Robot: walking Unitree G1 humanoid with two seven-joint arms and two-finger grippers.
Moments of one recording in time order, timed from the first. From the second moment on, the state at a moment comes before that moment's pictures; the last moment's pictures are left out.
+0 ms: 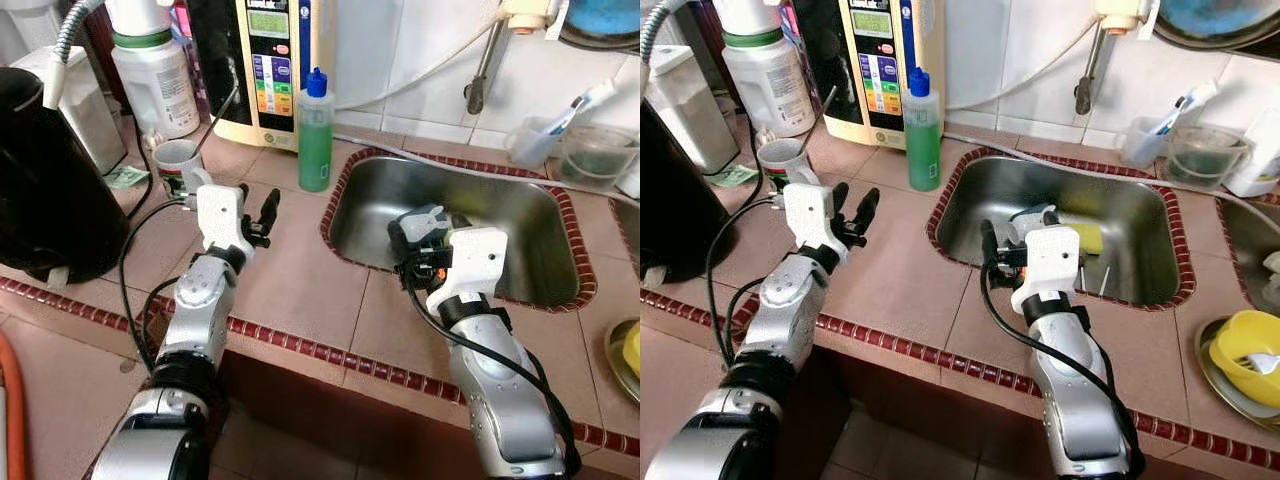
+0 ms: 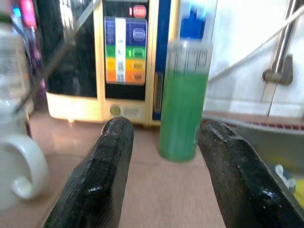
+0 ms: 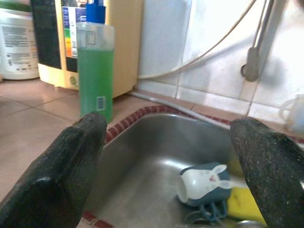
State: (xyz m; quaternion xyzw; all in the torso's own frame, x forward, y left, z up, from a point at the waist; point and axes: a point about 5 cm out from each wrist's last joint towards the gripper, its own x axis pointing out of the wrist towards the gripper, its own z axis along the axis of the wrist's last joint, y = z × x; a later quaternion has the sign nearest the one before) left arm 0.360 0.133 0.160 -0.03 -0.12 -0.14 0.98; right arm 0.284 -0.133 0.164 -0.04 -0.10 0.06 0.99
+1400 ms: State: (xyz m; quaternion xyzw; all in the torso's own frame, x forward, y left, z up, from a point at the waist) left arm 0.347 0.130 0.160 -0.03 -0.10 -0.14 0.99; right arm 0.300 -0.154 0.167 -0.05 -0.14 -0.01 0.99
